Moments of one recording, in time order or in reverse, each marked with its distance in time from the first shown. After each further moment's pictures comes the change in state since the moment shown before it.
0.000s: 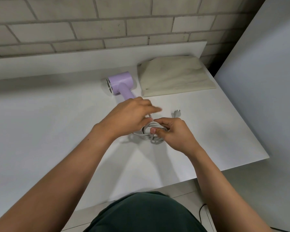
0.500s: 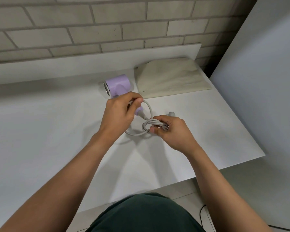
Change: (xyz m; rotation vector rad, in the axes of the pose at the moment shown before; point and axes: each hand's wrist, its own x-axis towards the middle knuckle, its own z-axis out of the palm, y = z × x) left_hand -0.007 0.000 0.014 -0.443 0.557 -0.329; right_hand -0.002 -0.004 -0.005 -0.088 0.068 -0.034
